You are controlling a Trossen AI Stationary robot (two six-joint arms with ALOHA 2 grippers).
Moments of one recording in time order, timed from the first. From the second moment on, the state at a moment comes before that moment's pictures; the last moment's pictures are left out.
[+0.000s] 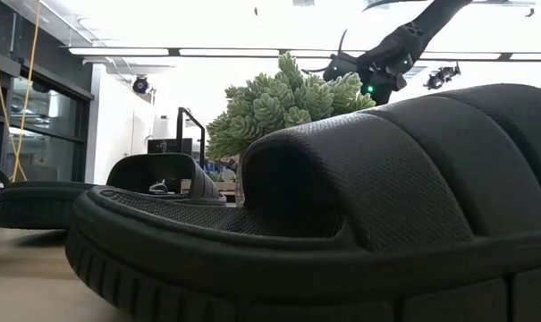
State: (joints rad) left arm -0.46 0.71 0.53 0.50 -0.45 0.00; right arm -0.56 1.68 1.04 -0.32 0.64 -0.53
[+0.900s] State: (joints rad) left arm -0.46 0.71 0.53 0.50 -0.45 0.00; right arm -0.60 1.68 1.04 -0.38 0.59 -0.47
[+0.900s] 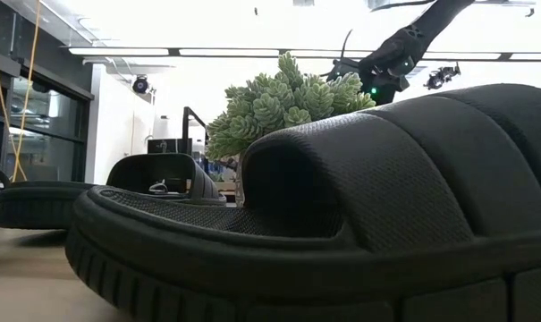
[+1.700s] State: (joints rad) left arm -0.46 0.71 0.53 0.51 -0.45 0.01; right arm -0.60 1.68 1.04 -0.44 0.59 -0.48
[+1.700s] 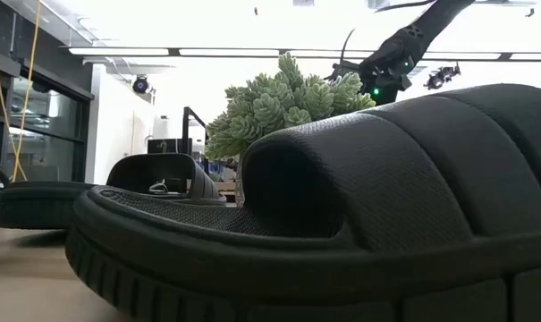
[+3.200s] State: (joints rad) left arm -0.46 0.71 0.53 0.51 -0.45 0.02; right arm -0.54 1.67 1.05 -0.50 0.62 -0.43
